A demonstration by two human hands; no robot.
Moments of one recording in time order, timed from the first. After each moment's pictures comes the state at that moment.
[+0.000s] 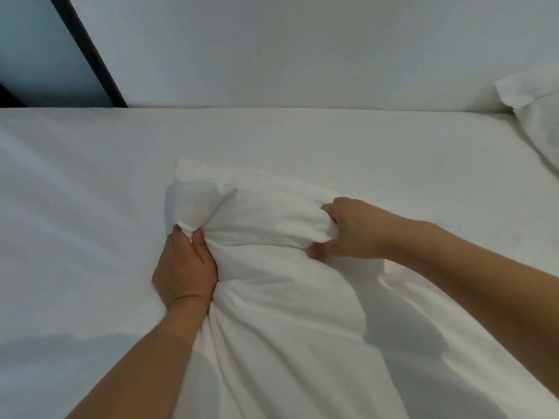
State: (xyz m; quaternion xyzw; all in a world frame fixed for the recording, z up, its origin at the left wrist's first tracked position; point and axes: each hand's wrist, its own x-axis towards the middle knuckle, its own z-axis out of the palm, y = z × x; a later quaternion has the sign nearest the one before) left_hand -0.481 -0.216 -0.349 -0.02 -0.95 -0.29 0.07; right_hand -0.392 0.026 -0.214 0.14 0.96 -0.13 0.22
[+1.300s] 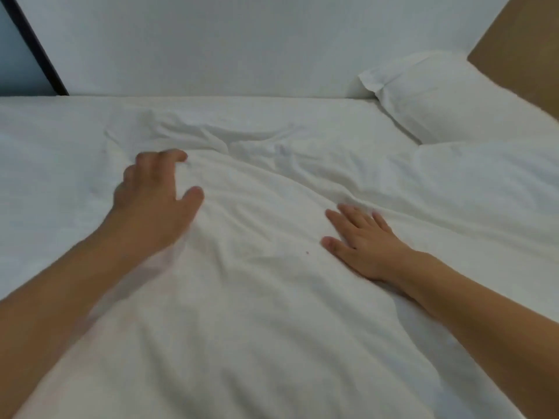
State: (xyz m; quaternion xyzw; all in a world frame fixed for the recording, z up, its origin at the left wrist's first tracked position) left_hand -0.311 -0.248 -0.186 -0.32 -0.91 -0.28 -0.04; right_hand -0.085 -0.007 -0.210 0.26 0.95 -0.06 0.17
